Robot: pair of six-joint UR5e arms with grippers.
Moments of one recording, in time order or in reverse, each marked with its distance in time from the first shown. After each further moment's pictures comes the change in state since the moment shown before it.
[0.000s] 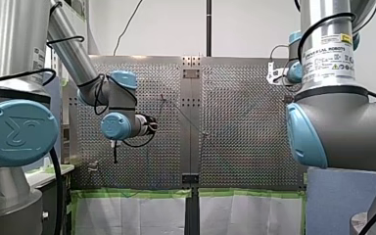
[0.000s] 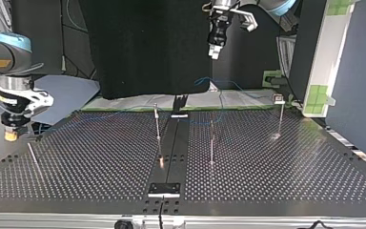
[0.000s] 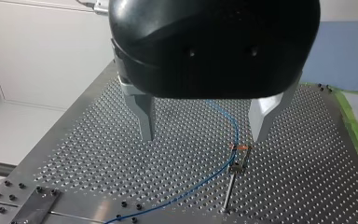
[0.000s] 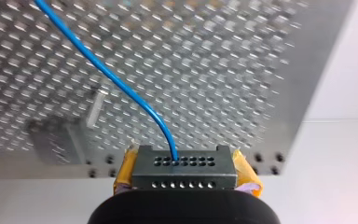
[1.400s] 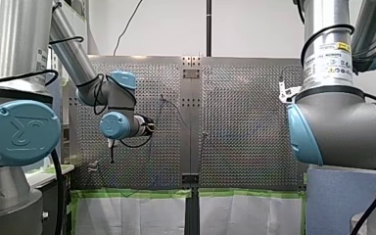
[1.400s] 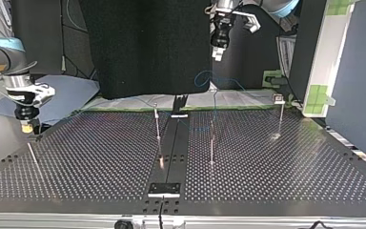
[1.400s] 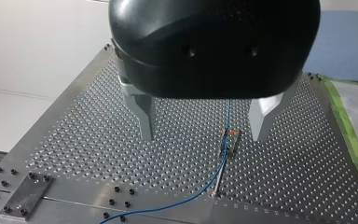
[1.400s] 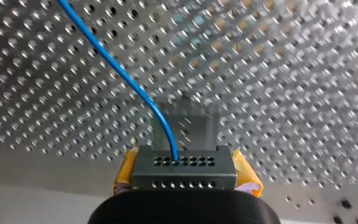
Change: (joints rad) left arm 0.031 0.000 0.001 -0.030 0.004 0.011; right arm -0.124 0.146 0.004 -0.042 -0.314 -0.124
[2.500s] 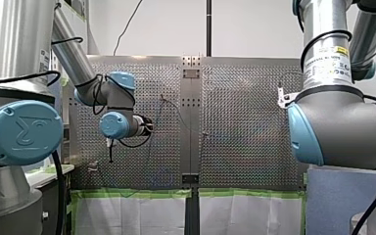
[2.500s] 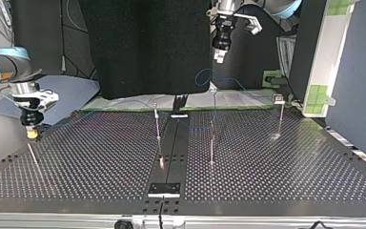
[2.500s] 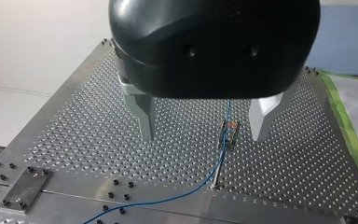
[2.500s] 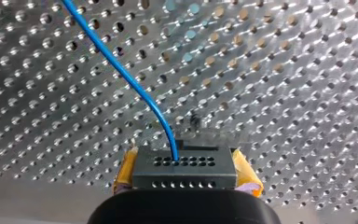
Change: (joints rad) left arm 0.031 0.000 0.000 -0.003 0.022 0.011; right arm 0.011 0.081 -0.062 -0.068 -0.027 0.020
